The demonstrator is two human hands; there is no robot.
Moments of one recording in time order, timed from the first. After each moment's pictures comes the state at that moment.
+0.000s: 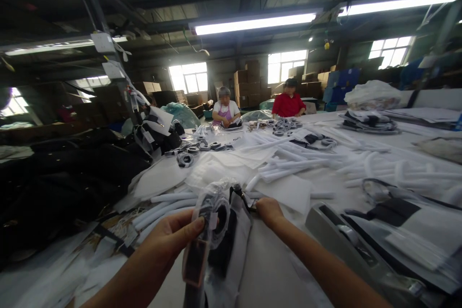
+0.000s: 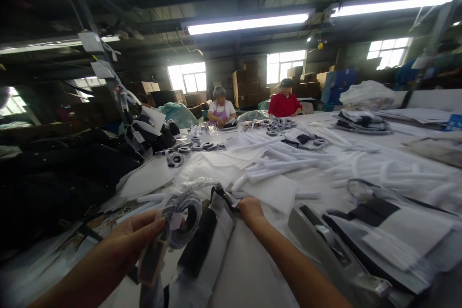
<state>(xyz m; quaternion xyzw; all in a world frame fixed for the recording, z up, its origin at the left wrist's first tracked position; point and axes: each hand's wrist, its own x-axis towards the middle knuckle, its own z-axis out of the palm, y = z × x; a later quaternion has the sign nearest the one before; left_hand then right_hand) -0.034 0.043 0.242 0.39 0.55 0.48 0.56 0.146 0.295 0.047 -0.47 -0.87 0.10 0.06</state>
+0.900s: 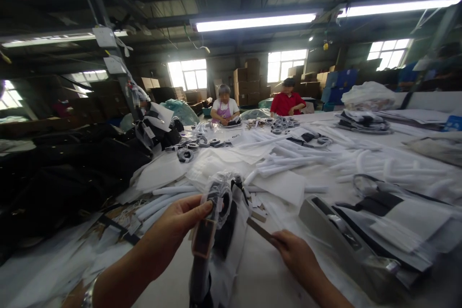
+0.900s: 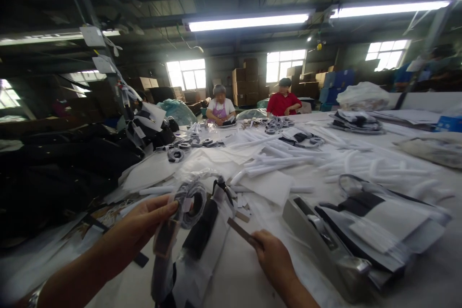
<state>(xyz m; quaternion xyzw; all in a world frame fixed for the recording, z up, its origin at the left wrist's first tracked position) -0.034 0.046 0.241 0.47 0.50 0.48 0.55 0.231 0.159 0.057 -0.50 -0.79 0.28 0.21</state>
